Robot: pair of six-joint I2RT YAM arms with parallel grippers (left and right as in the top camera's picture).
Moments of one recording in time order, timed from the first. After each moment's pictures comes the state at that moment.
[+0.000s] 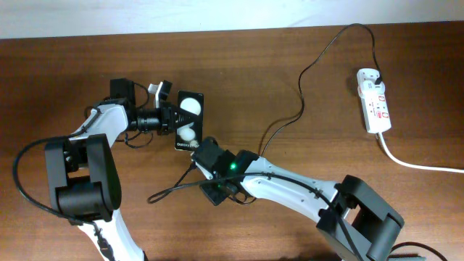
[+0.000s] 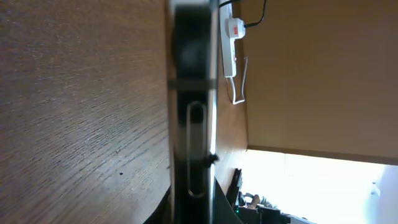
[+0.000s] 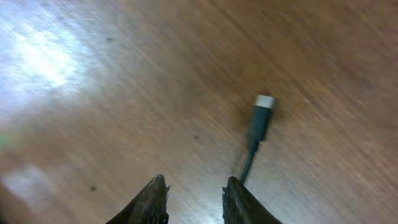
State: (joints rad) left arm 0.09 2.06 1.30 -0.62 1.23 0.02; right arm 0.91 1.85 1.18 -0.59 -0.15 0.22
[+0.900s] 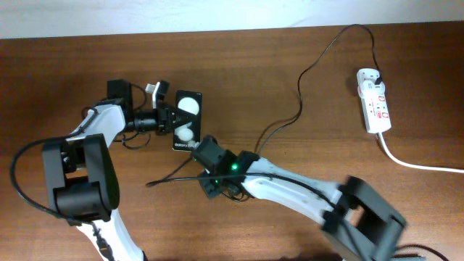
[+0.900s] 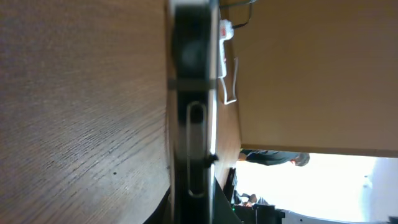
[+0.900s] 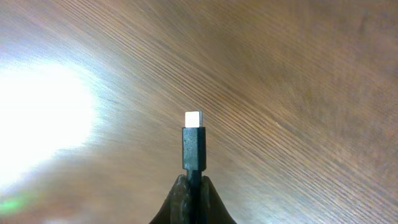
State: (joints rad) left arm 0.11 2.06 1.30 -0.65 1.30 0.09; right arm 0.91 1.80 1.17 -0.49 -0.10 0.40
